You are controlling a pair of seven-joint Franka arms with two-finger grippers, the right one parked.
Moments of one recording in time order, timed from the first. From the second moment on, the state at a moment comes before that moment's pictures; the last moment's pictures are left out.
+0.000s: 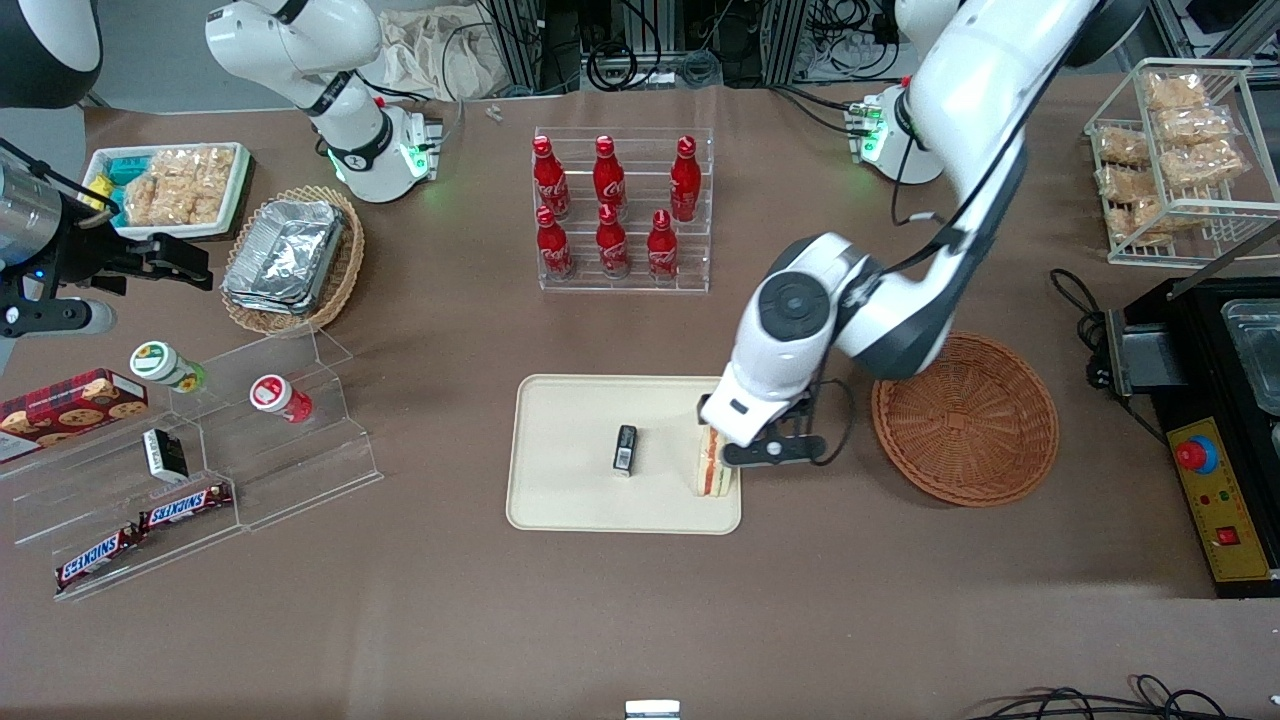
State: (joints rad) arm -0.21 0.51 -0.40 -1.55 0.22 2.08 -0.73
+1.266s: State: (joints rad) arm 0.12 0.00 -0.24 -1.62 -0.02 1.57 -0.19
